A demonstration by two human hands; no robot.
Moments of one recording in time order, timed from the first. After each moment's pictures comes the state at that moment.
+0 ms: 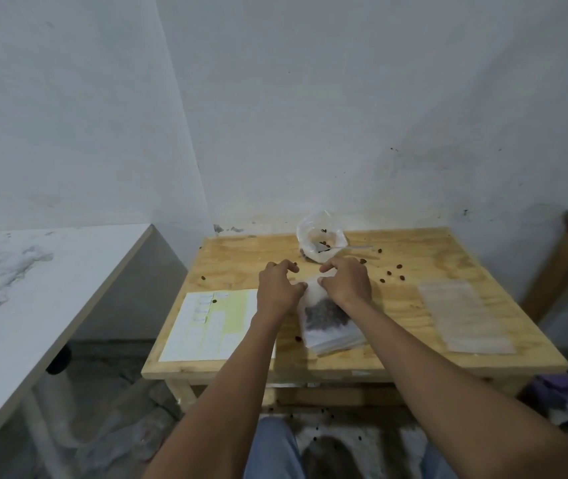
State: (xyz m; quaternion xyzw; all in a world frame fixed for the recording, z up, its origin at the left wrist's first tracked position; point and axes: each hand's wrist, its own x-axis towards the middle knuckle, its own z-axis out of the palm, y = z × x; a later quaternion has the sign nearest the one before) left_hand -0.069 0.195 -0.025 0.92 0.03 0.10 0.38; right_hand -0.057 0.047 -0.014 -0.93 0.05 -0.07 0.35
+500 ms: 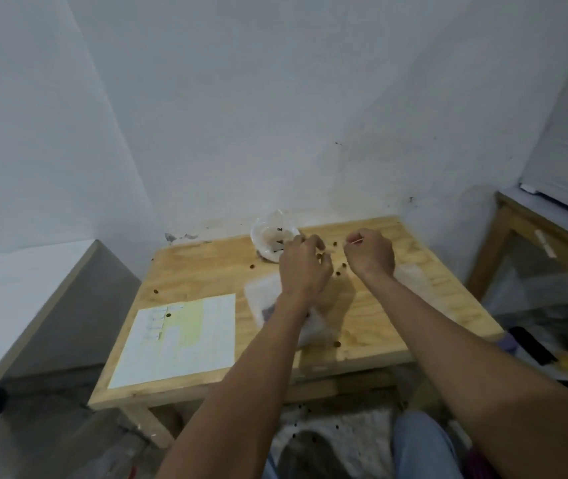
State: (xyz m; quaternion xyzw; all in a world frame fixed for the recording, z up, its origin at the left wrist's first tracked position) left_hand -0.060 0.067 0.009 0.92 -0.11 0.20 0.33; right_hand -0.053 -0.062 0.022 -0.88 0.21 -0.16 0.40
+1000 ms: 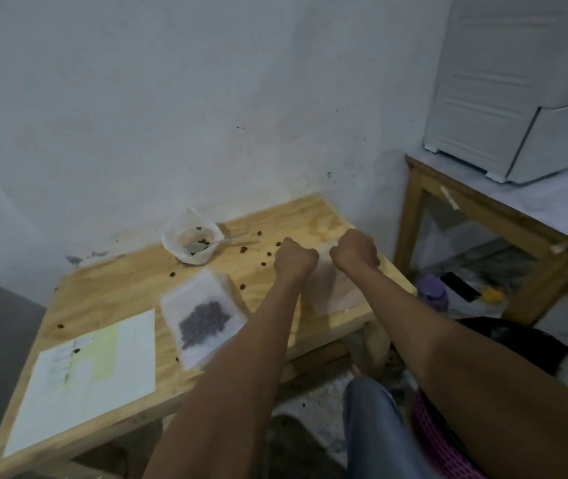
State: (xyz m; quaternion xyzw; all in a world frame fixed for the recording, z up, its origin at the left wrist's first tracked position) left_hand -0.054 -0.063 -0.007 0.90 0.01 -0.11 0.42; right_hand -0.078 -0.172 -0.012 -0.87 0.35 -0.05 0.34
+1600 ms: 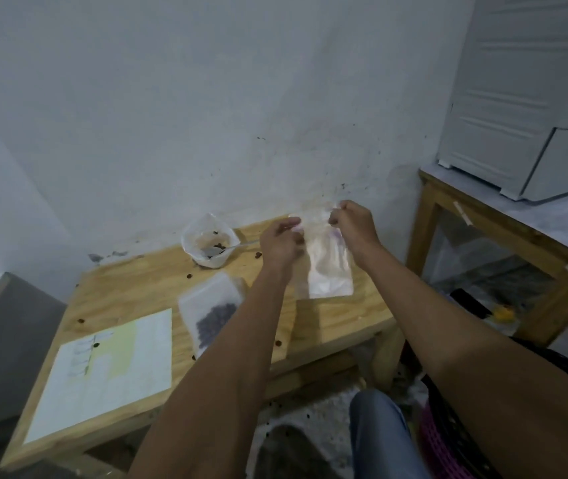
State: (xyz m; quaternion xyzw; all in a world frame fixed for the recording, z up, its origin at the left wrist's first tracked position) left_hand -0.048 -0.023 0.029 0.67 0.03 -0.03 0.74; right_hand -0.075 -0.155 0.046 -0.70 0.19 -0.18 0.67
